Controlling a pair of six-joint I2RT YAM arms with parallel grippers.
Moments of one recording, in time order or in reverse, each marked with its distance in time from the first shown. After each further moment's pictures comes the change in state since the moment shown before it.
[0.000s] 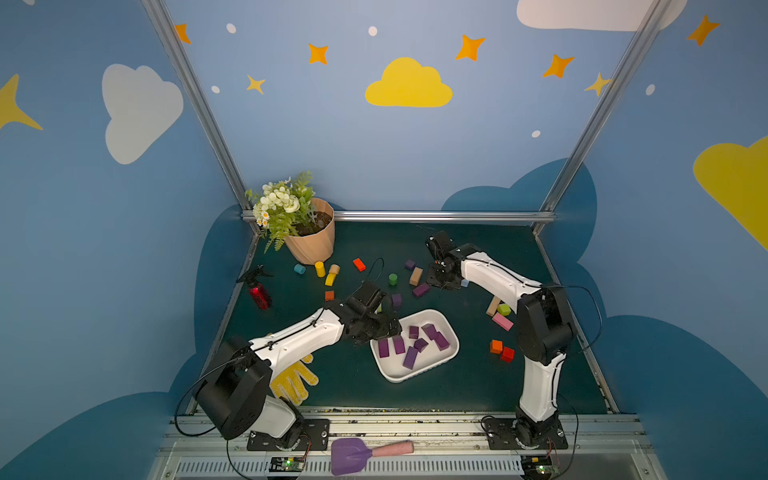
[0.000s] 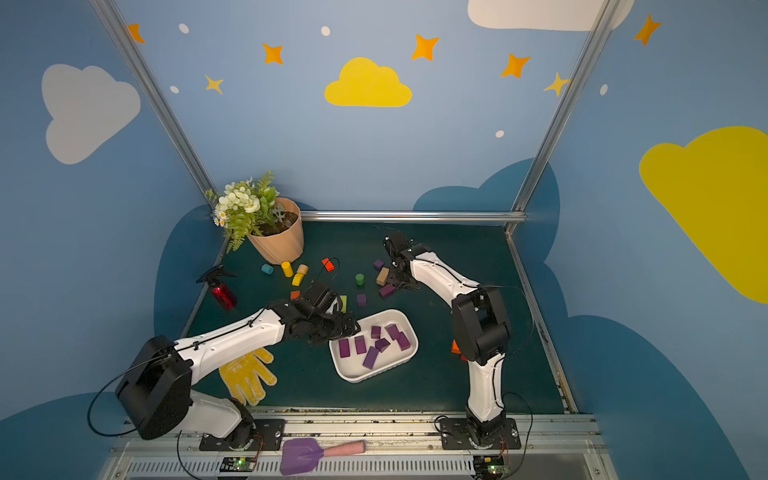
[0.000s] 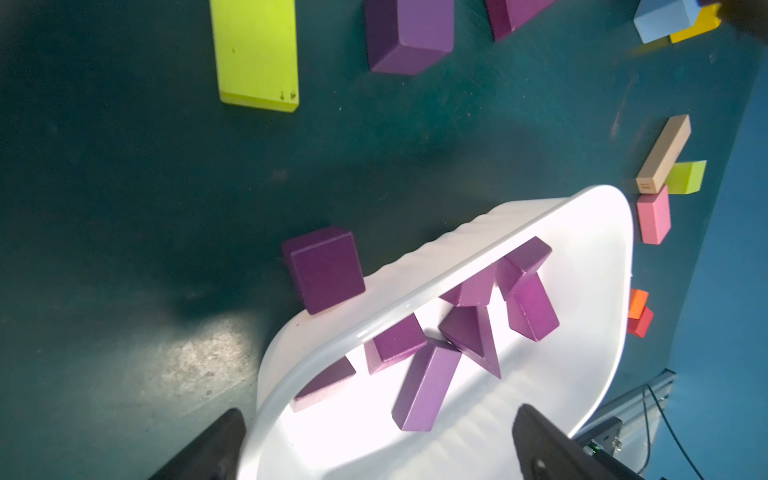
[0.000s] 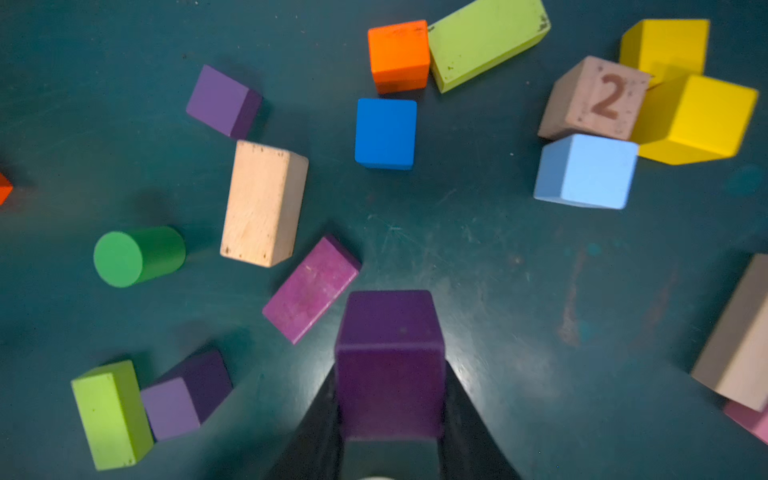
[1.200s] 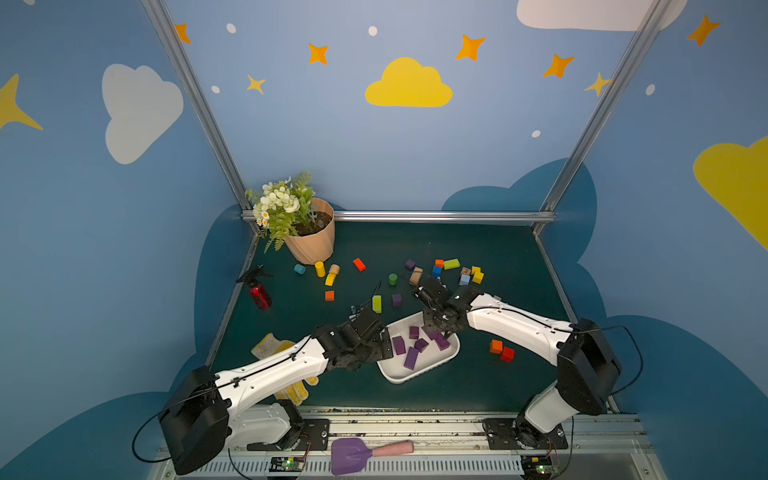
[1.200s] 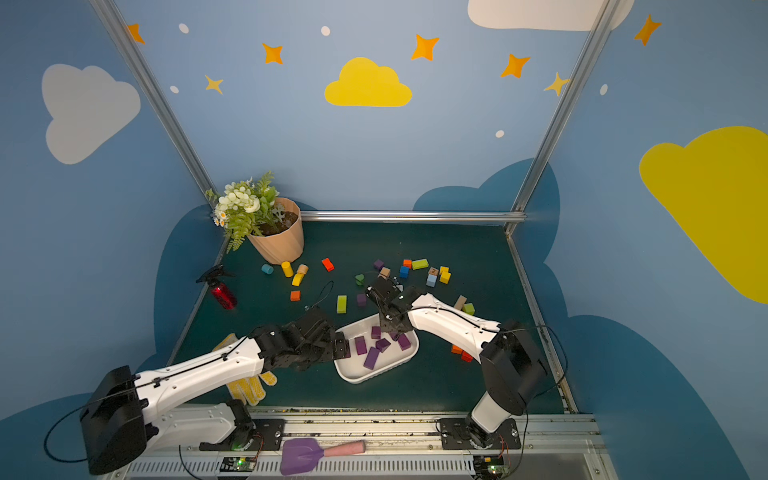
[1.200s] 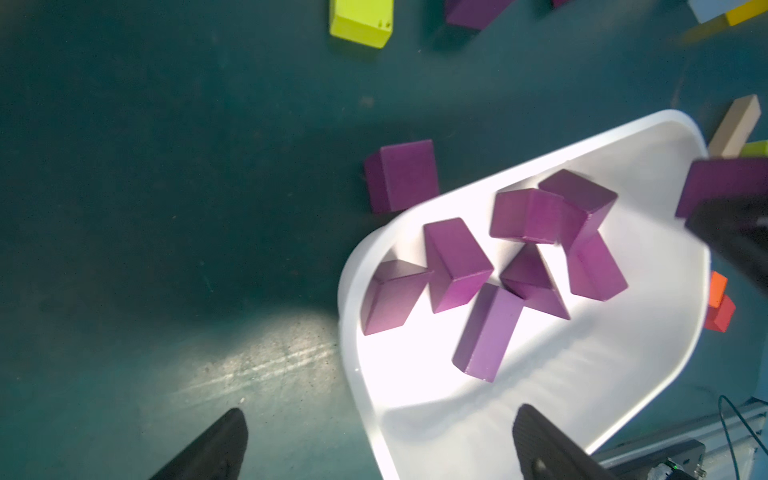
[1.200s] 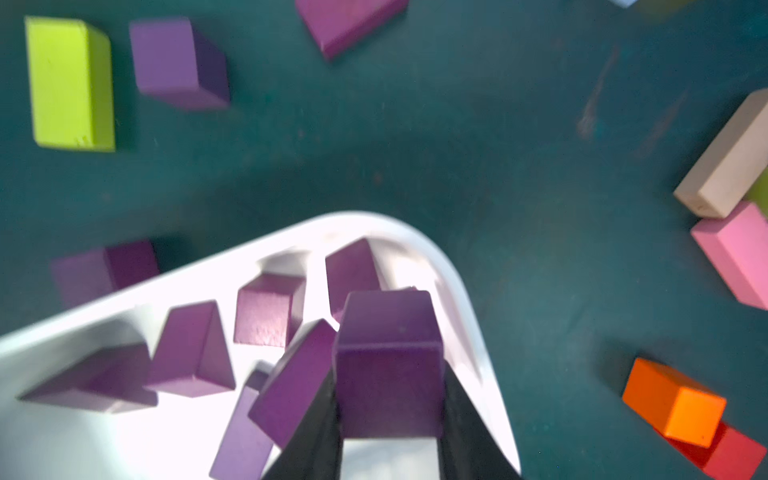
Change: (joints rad) left arm -0.172 -0.246 -0.179 -0.079 -0.236 -0.165; right arm 0.305 -0.334 -0.426 -0.020 0.077 0.039
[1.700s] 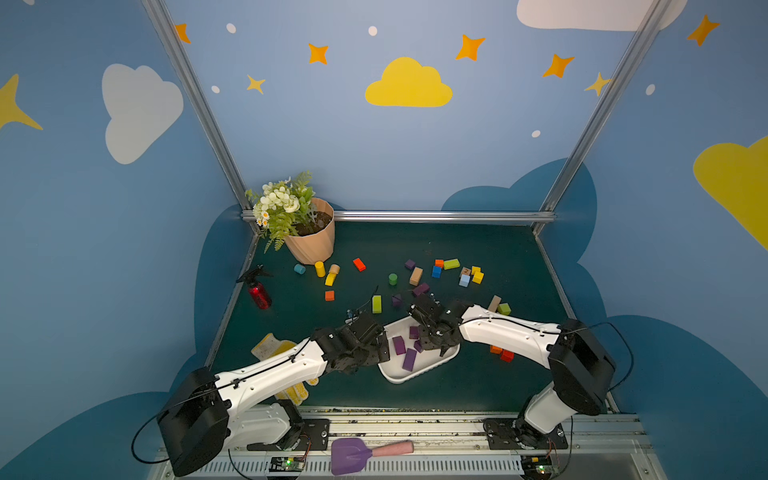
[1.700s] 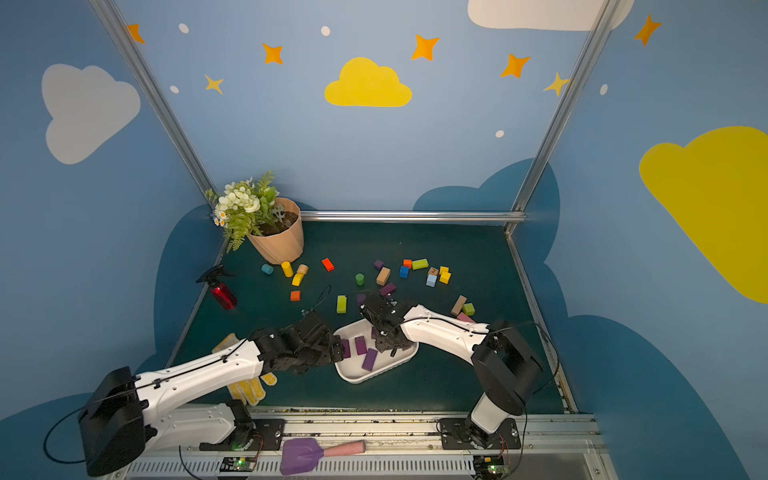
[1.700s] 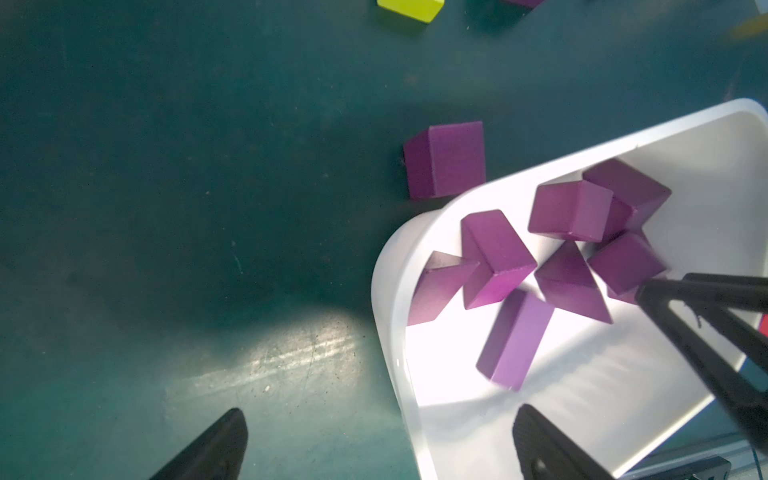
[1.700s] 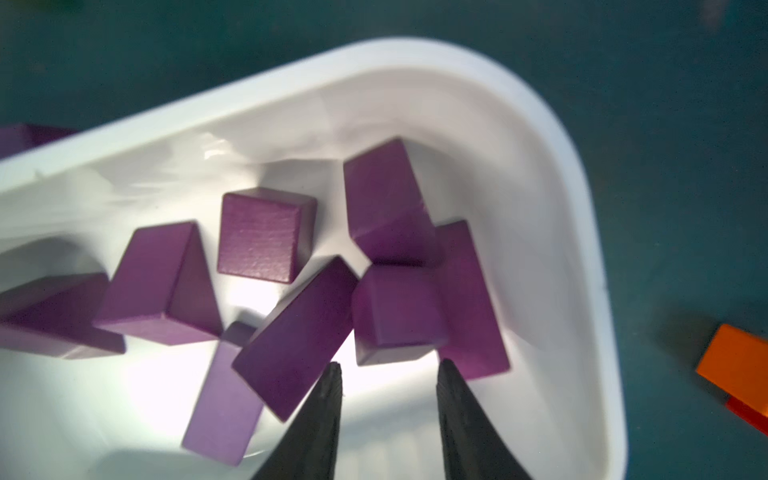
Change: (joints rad) left arm 0.000 -0.001 -0.023 -0.016 -0.011 -0.023; right arm 0.076 0.026 -0.073 0.027 -0.061 0.048
